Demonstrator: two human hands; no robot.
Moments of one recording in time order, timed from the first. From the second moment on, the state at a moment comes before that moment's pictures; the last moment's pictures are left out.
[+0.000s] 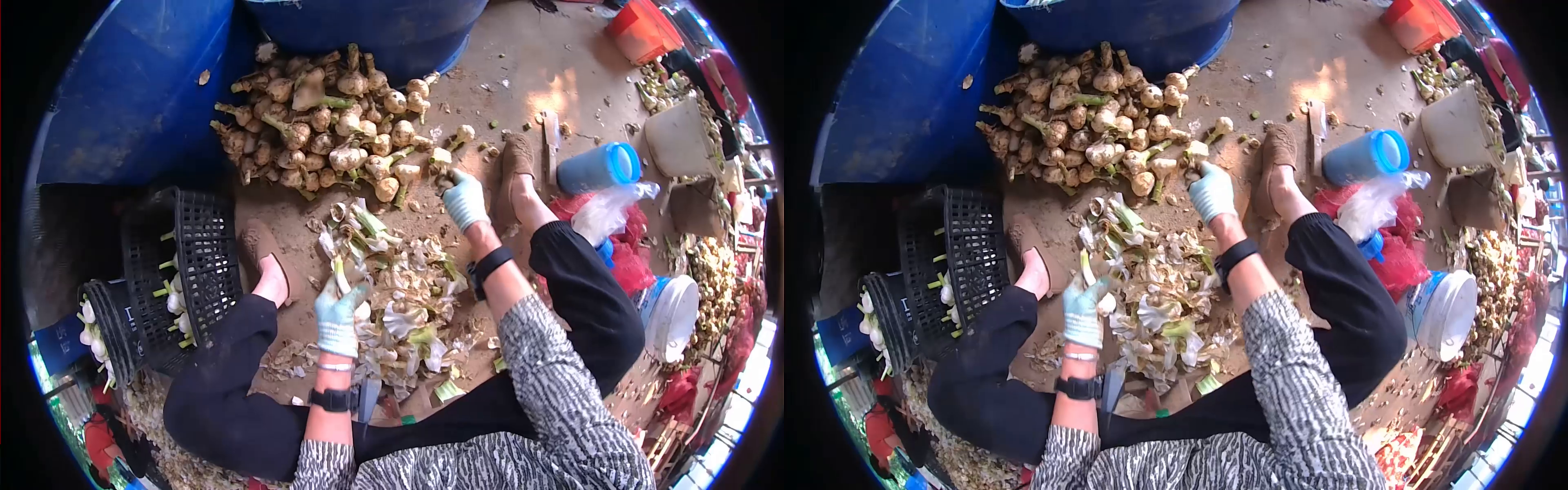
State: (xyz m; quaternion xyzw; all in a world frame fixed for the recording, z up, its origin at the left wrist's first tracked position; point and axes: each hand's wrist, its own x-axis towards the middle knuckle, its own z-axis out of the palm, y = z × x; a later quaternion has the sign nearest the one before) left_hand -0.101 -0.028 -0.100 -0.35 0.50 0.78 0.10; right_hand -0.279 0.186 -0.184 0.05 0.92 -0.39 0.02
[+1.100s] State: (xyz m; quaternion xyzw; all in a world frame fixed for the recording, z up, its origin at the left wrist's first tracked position) left_hand -0.093 -0.014 -0.083 -0.06 0.67 0.72 0.17; right_hand -0.113 0.156 -0.073 0.00 0.74 -0.66 0.13
